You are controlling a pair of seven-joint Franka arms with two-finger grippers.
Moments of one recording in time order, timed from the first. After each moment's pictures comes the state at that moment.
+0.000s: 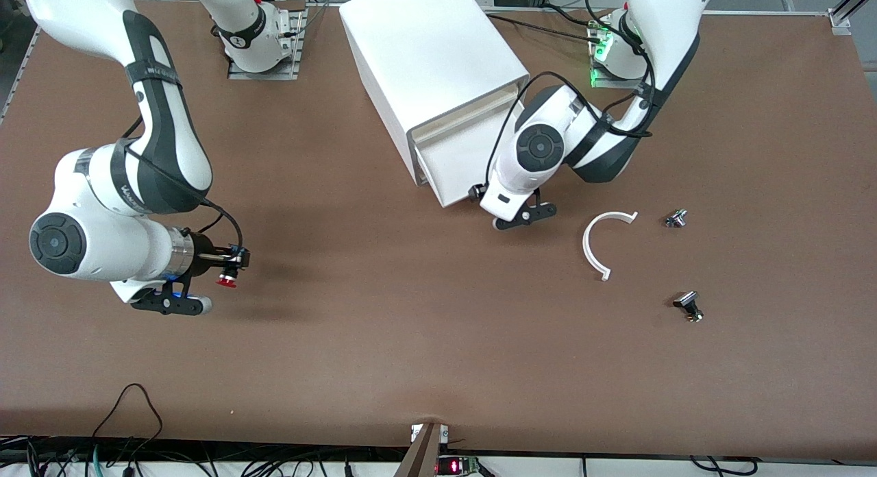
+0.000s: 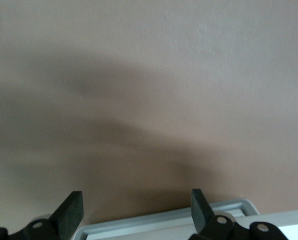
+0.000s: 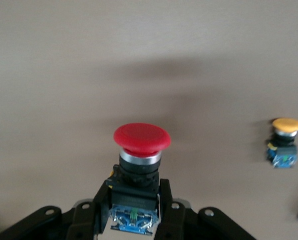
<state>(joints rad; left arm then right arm) -0.21 0.49 -0.48 -1.80 0.02 2.10 -0.97 0.17 0.59 -0.05 -1.37 0.12 1.79 0.18</state>
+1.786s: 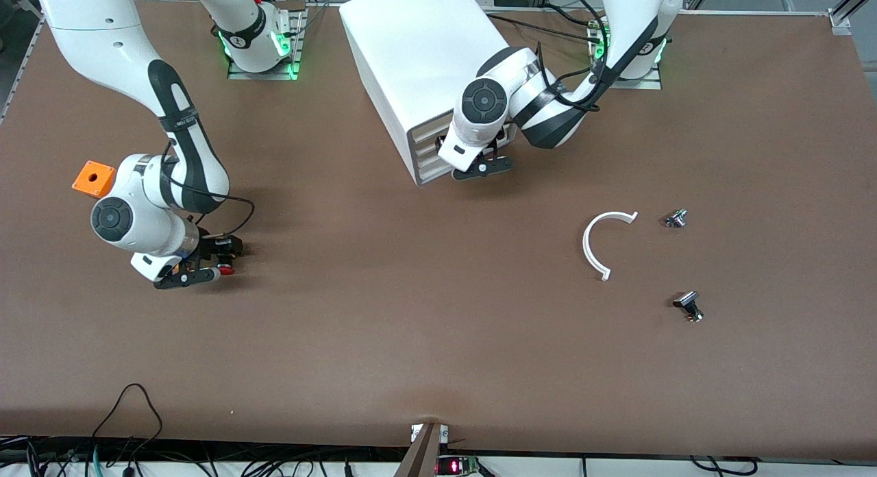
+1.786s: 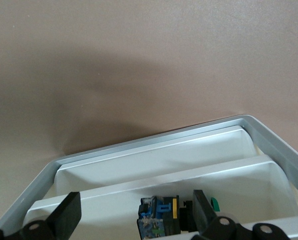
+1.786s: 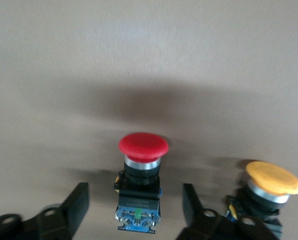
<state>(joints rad) -0.21 0.49 -0.65 -1.88 0.02 2.09 -1.10 0.16 0.56 -0.15 -1.88 0.12 2.36 -0.24</state>
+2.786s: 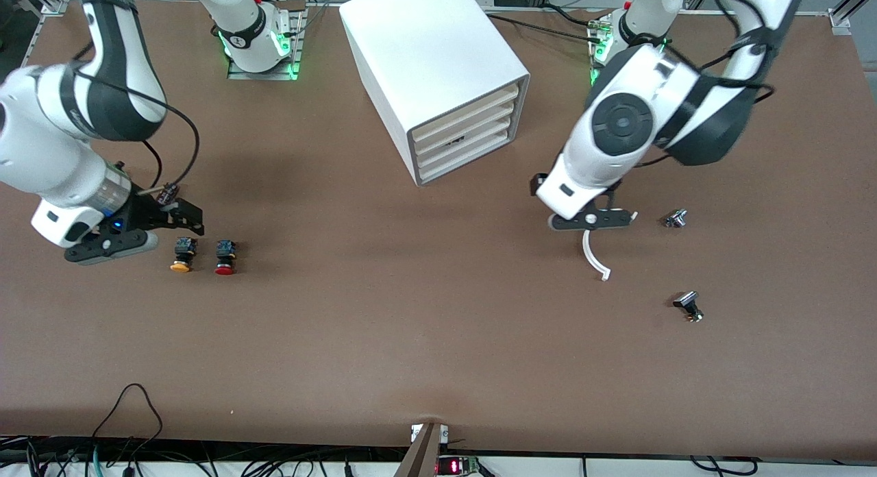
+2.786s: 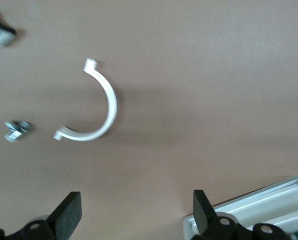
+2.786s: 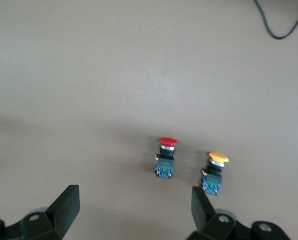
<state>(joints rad) 0.09 0.37 -0.62 -1.55 0.20 1.66 -0.56 0.18 0.19 -0.14 -1.79 0.09 2.05 -0.22</state>
